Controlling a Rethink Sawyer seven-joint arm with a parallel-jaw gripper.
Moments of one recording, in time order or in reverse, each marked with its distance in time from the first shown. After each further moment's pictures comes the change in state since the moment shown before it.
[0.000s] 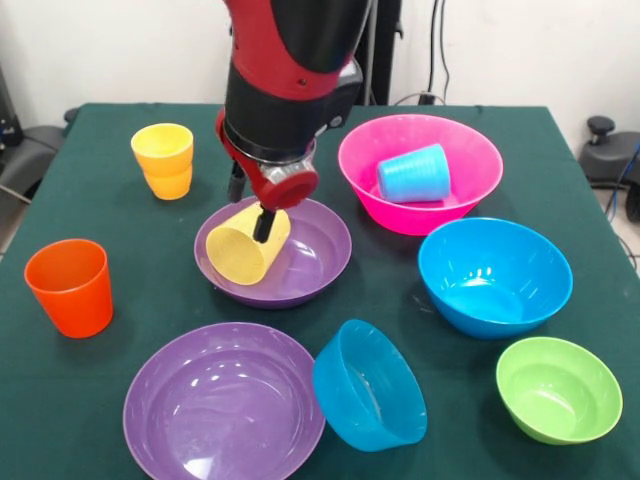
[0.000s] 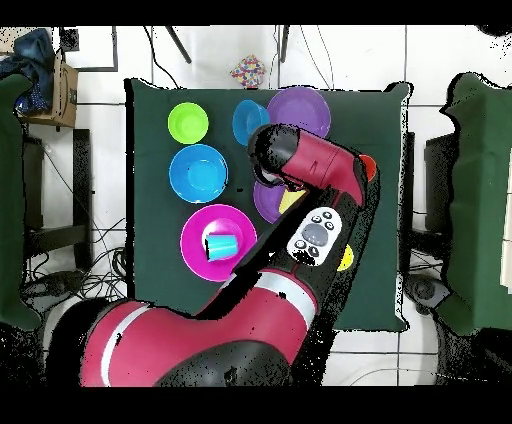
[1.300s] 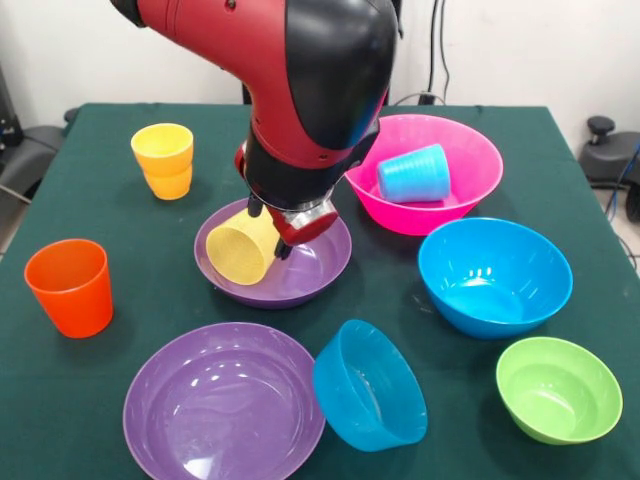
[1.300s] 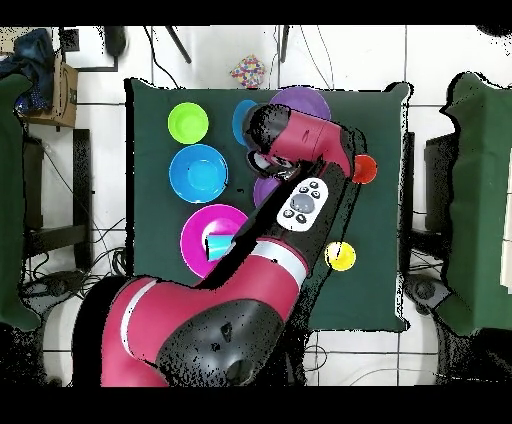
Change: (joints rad) arm -0.006 0.152 -0.051 -0.219 0.000 0.243 0.000
